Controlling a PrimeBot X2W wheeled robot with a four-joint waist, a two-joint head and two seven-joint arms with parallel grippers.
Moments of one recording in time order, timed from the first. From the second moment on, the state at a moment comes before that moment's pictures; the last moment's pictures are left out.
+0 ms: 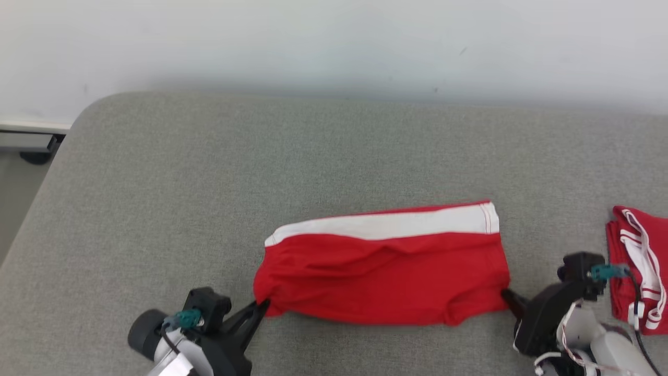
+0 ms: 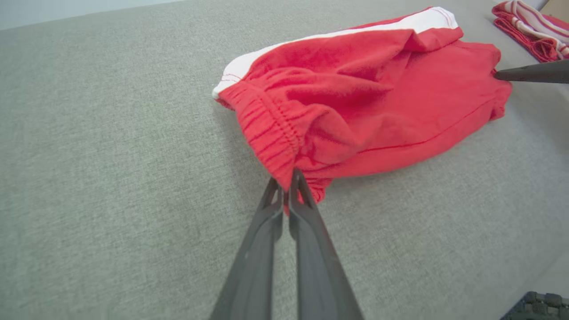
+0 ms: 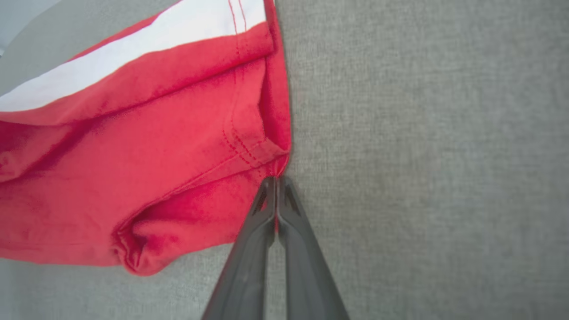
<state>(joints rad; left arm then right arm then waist) -0.41 0.31 -0.80 0.49 -0.48 -0.12 -0.04 -0.25 -0.17 0.06 0.51 0.60 0.07 0.39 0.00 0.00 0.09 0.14</state>
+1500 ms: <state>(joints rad) -0.21 0.50 -0.83 0.31 -0.67 -0.08 0.02 0.19 -0.17 -0.05 0.02 0.63 -0.07 0.45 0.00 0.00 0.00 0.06</state>
